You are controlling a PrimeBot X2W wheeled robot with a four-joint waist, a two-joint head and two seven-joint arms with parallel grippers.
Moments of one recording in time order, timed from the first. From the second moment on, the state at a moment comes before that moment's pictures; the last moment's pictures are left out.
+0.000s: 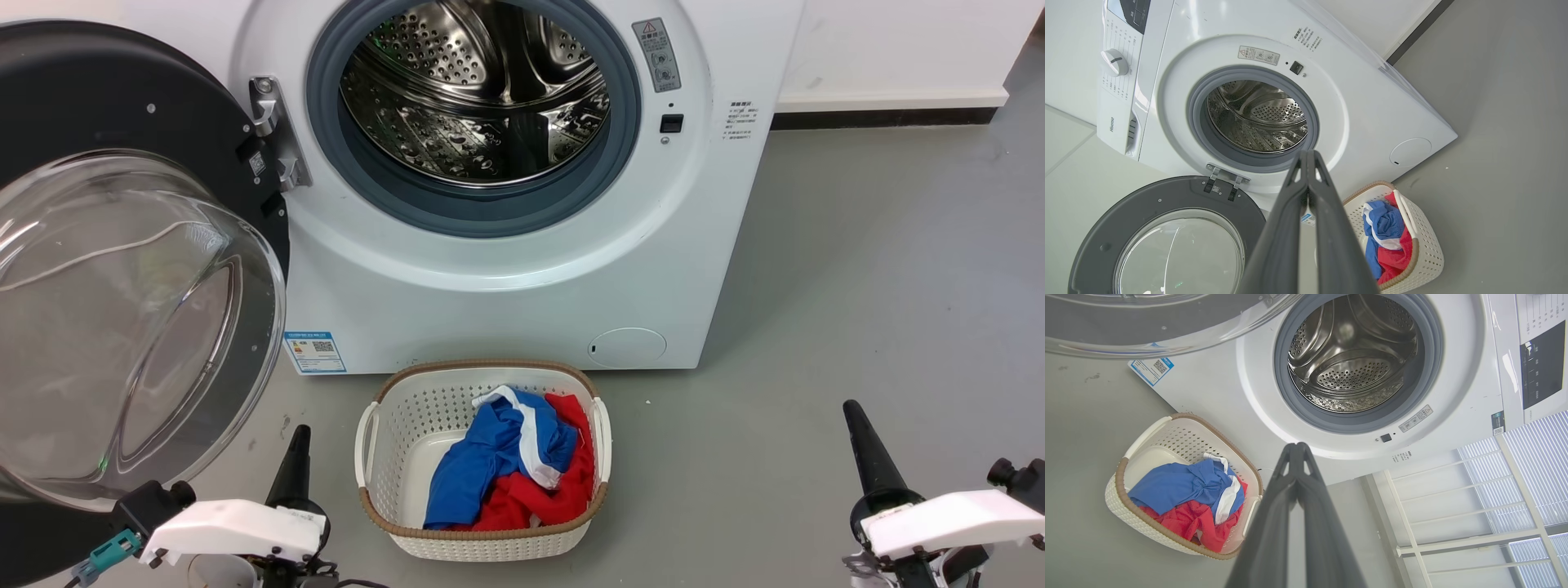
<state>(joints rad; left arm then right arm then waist) -0.06 0.12 -0.03 0.26 -1.12 -0.03 -0.04 -0.02 -0.05 -0.06 0.19 0.99 0.13 0.03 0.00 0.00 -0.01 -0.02</state>
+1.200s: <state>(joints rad) -0.09 0.08 0.06 0.25 -1.42 -0.09 0.06 -0.07 -0.05 -0.09 0.22 1.37 0.13 0.08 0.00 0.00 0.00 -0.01</state>
